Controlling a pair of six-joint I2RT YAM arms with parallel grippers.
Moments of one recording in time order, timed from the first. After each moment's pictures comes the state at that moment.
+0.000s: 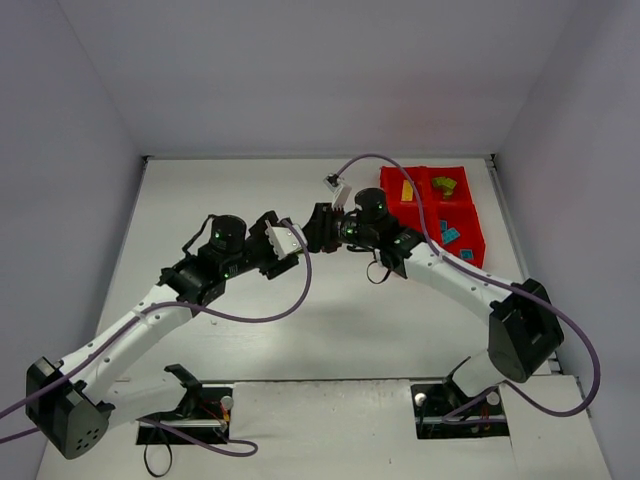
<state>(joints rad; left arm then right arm) -0.63 1.07 0.93 -0.24 0.25 0.54 0.66 1.50 1.05 0.14 -0.56 0.67</state>
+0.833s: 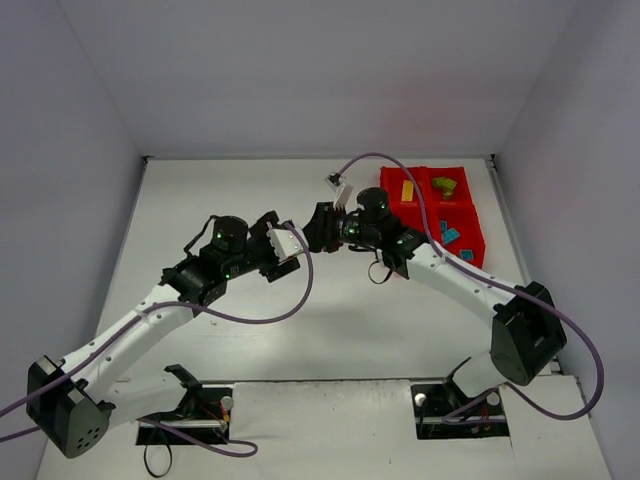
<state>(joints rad) -0.63 1.08 0.92 -0.24 0.25 0.57 0.65 1.48 1.05 0.13 -0.56 0.66</state>
